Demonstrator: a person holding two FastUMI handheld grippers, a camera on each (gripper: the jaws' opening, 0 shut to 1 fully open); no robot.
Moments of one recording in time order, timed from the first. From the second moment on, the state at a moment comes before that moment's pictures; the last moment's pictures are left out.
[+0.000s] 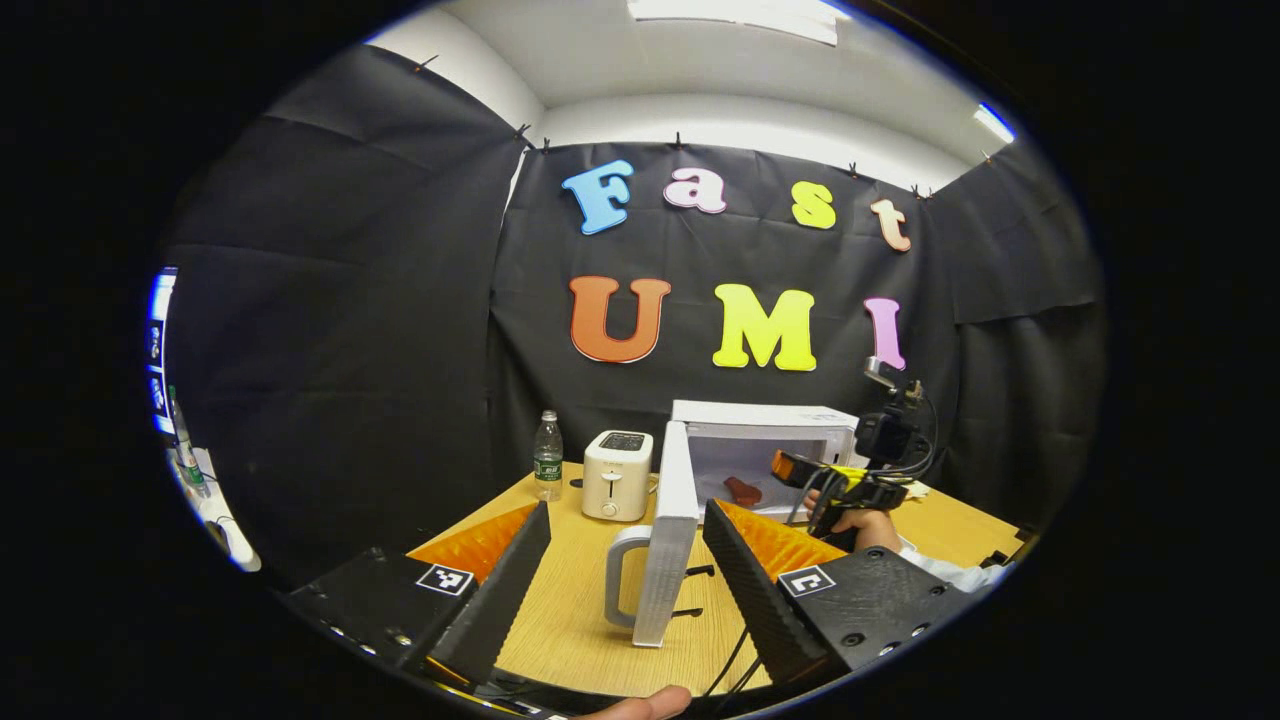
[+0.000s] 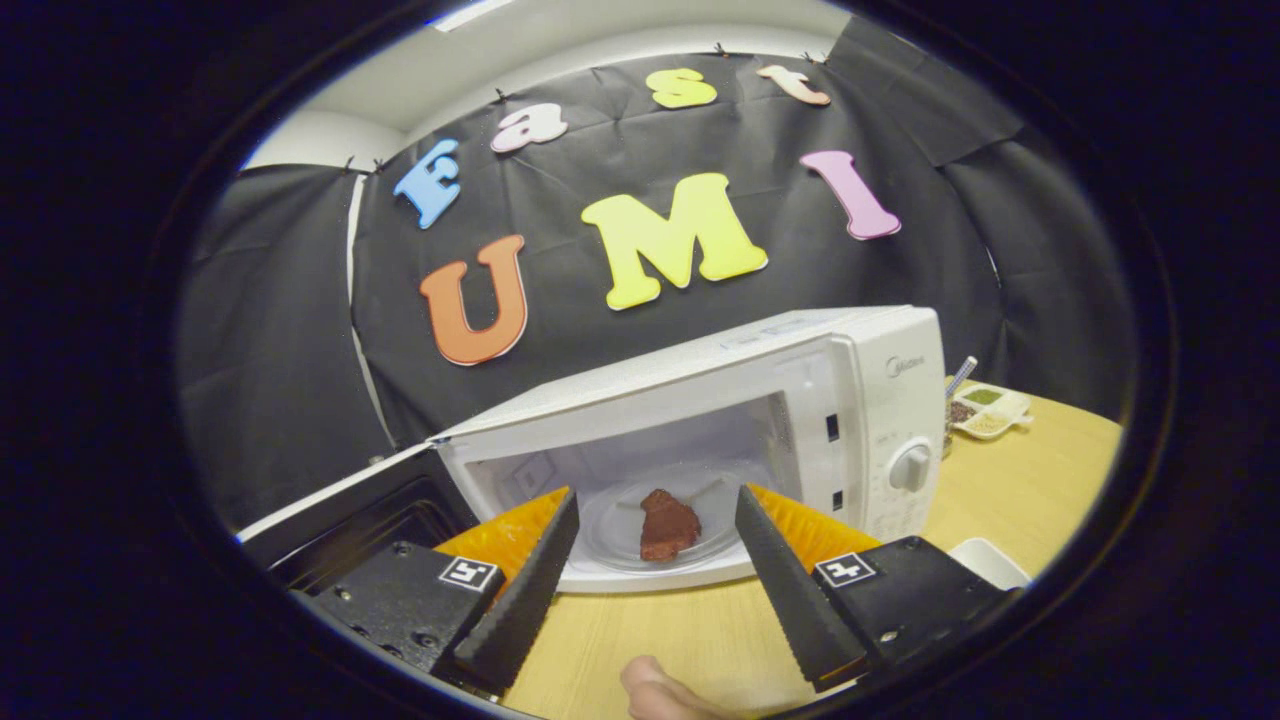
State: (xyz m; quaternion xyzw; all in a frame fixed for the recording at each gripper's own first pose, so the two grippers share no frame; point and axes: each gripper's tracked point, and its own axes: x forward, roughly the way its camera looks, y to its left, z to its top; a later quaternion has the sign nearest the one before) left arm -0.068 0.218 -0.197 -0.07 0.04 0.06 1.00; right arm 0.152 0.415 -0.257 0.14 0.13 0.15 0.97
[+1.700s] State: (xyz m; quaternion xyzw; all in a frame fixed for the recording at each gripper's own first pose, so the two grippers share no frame) left arm 0.017 0.209 -0.309 -0.09 0.10 0.01 0.99; right arm -0.035 0.128 -0.136 0.01 0.06 0.16 0.98
